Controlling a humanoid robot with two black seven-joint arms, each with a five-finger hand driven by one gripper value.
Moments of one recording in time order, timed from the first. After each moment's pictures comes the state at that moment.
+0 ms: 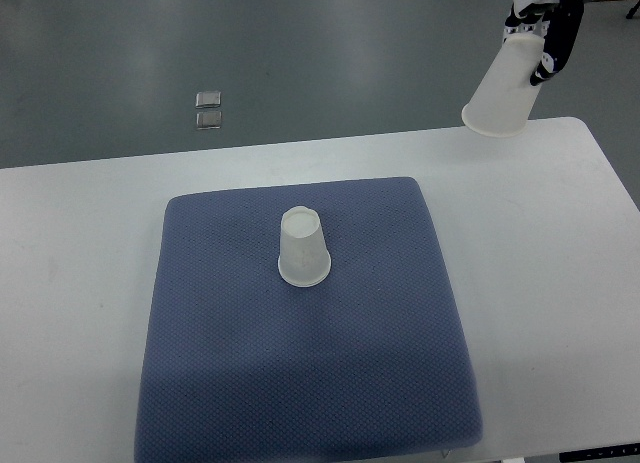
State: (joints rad) left arm -0.02 0.00 0.06 -0.25 0.12 -0.11 0.17; right arm 2.33 -0.33 -1.23 1.12 -0.30 0.59 0.03
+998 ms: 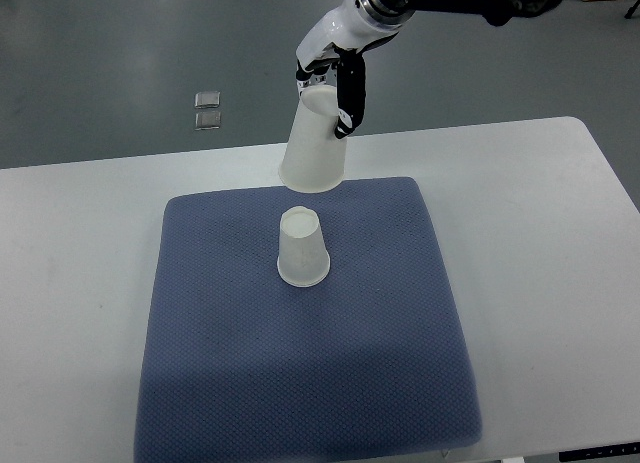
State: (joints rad) left arm -0.02 0.00 0.06 -0.25 0.12 -0.11 0.17; right arm 2.31 0.00 -1.00 1.13 -0.16 0.46 0.00
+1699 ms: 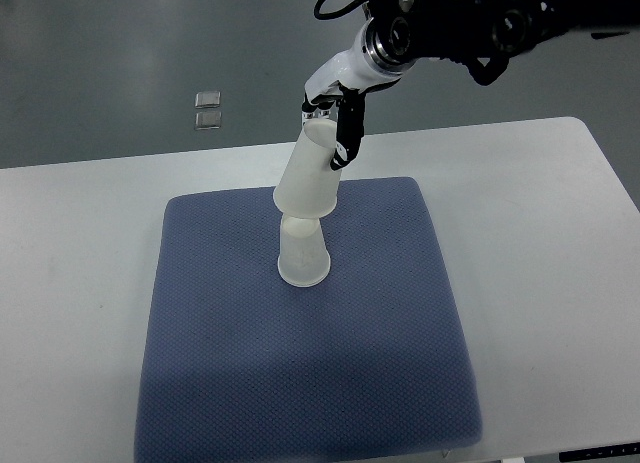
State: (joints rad) left arm -0.02 0.00 0.06 -0.25 0.12 -0.11 0.17; right arm 2.21 0.00 -1.00 1.17 -0.05 0.38 -0.02
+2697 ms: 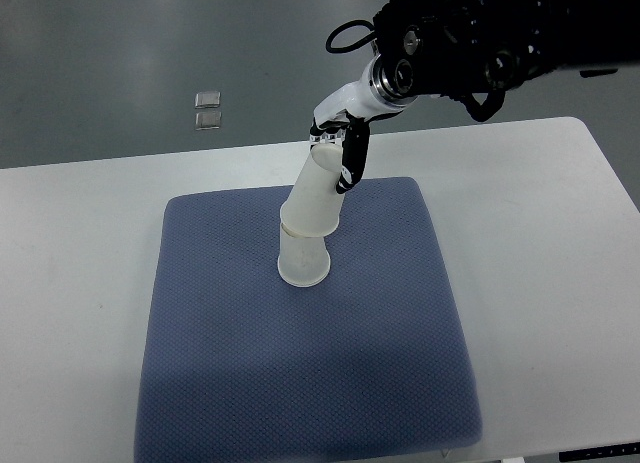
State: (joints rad) left arm -0.02 0.00 0.06 -0.25 0.12 -0.10 0.17; right arm 2.12 0.00 -0.99 1.18 -0.04 0.30 -0.02
